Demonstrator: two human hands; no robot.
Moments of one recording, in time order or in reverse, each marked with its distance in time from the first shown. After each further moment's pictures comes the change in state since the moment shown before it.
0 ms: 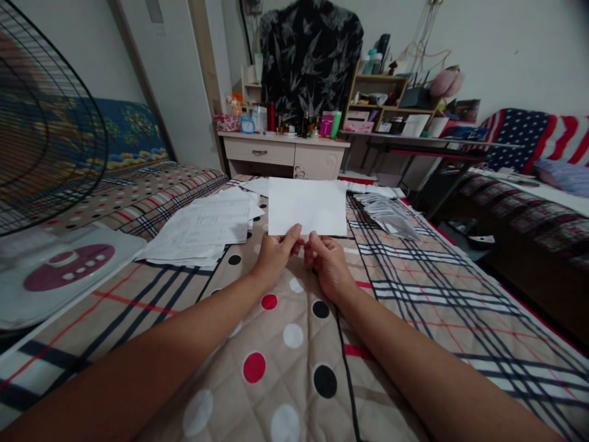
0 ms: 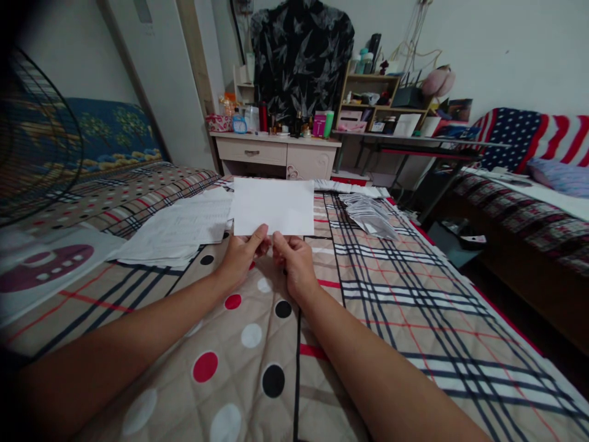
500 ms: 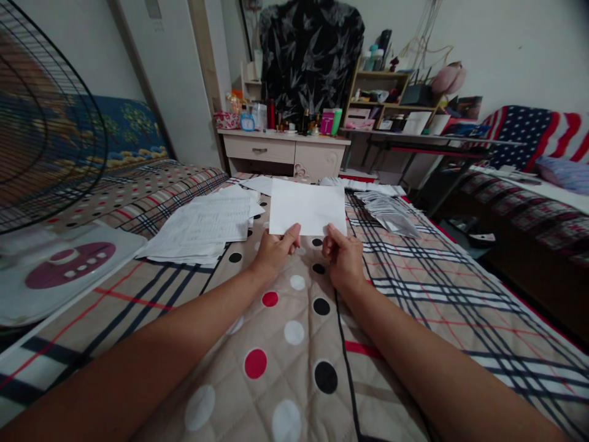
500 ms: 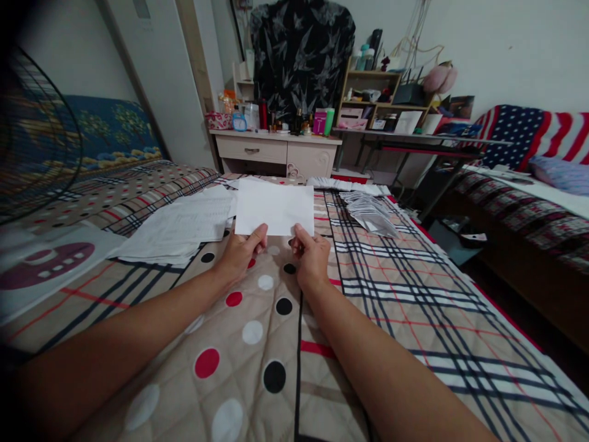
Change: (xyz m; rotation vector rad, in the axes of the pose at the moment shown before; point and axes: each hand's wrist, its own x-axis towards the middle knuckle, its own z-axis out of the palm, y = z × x) left_hand 0.001 -0.001 -0.006 0.051 -0.057 0.026; right_hand 0.010 -0.007 -0.017 -0.109 0.278 -0.138
